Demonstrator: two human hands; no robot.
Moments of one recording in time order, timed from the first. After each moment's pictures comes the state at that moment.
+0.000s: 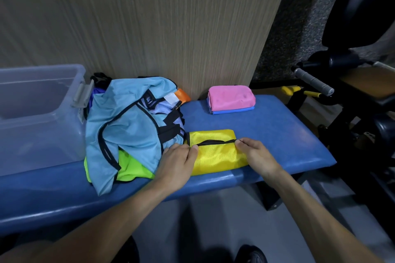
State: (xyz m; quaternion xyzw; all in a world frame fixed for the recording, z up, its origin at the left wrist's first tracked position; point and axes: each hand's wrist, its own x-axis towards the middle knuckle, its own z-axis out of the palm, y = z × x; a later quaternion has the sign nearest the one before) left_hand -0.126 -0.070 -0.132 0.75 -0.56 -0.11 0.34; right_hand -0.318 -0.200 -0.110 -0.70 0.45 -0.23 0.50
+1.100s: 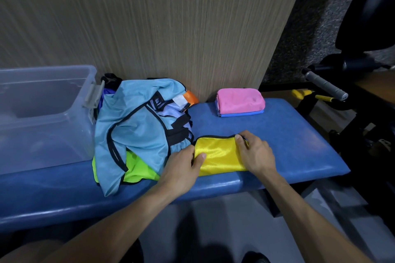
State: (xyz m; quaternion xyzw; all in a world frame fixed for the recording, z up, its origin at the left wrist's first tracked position) left_hand -0.123 -0.061 -0.122 0.79 -0.51 -0.15 0.32; right_hand -0.286 -0.217 -0.128 -0.81 0.50 -0.22 0.22
